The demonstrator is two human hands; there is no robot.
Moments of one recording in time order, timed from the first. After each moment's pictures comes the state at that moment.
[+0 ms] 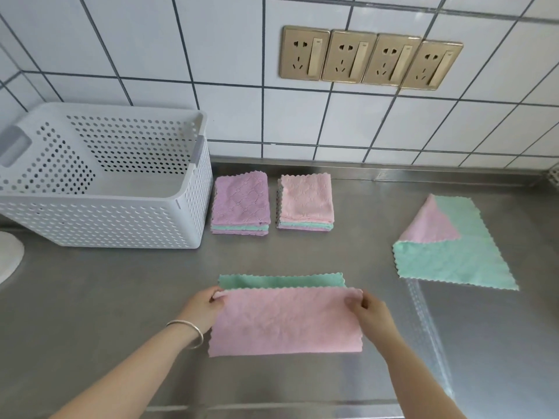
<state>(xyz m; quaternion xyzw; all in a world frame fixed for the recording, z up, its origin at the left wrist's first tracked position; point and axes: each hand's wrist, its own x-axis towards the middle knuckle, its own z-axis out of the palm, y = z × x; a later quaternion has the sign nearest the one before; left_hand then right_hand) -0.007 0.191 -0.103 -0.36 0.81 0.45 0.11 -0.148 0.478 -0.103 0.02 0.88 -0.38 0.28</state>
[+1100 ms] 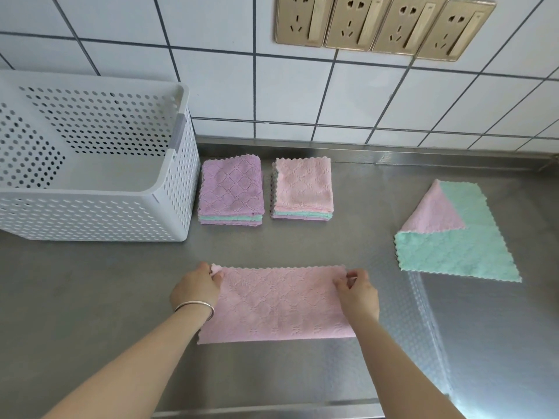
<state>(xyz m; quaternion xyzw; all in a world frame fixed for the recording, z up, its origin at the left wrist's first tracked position) -0.053 0.182 -0.143 -0.46 0.86 0.21 0.10 -0.173 0.440 -0.131 0.09 0.93 -0.28 0.20</state>
